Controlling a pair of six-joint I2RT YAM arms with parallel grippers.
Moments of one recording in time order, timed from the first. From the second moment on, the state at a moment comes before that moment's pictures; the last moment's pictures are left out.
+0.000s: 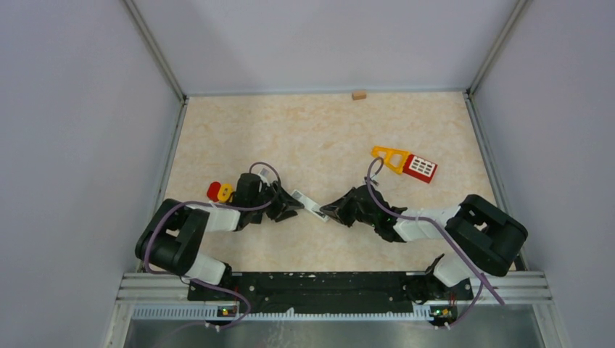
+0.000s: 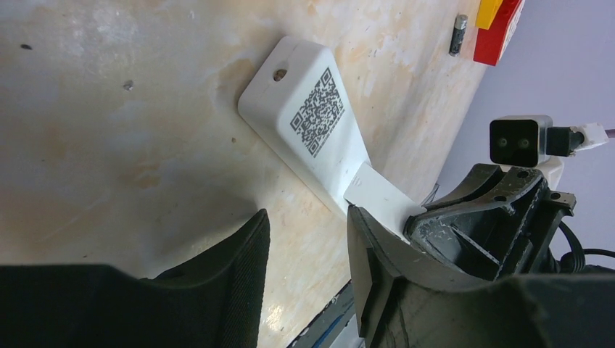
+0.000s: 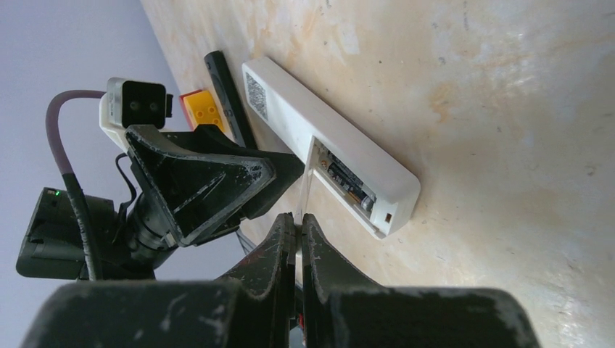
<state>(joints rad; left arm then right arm) -0.36 1.46 0.39 0.38 0.52 -1.08 0.86 1.48 0.46 0.48 0.01 1.52</state>
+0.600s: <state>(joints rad) -0.36 1.52 0.38 0.47 0.55 -1.11 0.86 1.51 0.46 0.39 0.00 1.50</state>
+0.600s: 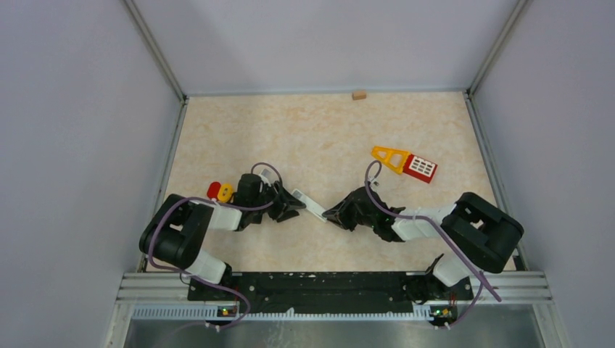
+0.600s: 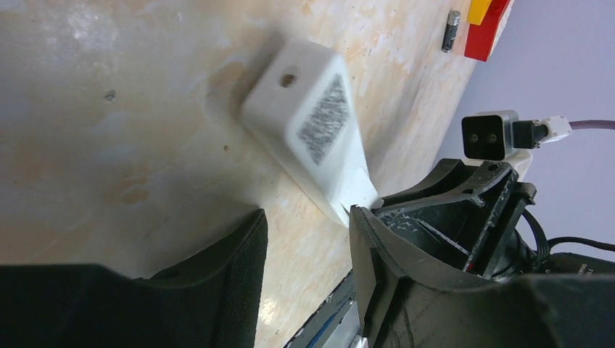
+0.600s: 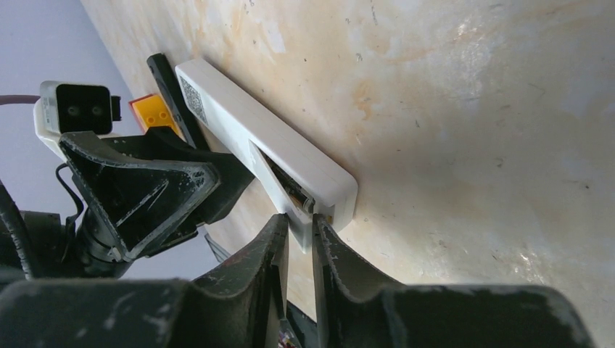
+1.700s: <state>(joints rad) -0.37 1.53 0.40 0.46 0.53 -1.11 0.86 1.47 0.48 0.25 0.03 1.45</state>
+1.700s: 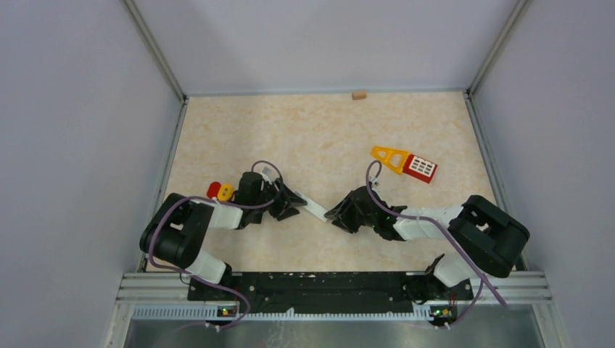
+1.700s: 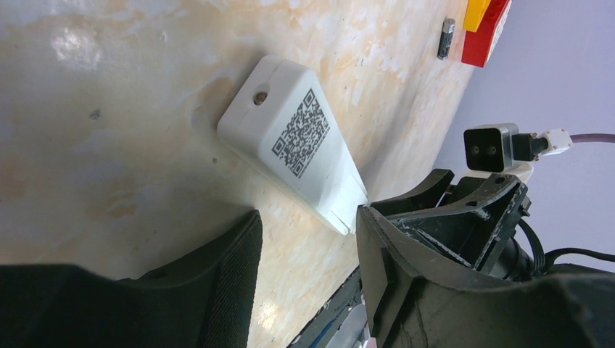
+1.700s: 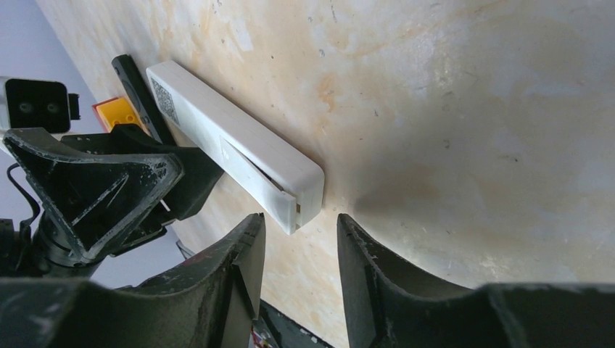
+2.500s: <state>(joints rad) -0.37 1.60 0.45 0.47 0.49 -1.10 0.85 1.53 0.51 0.29 0.02 1.40</state>
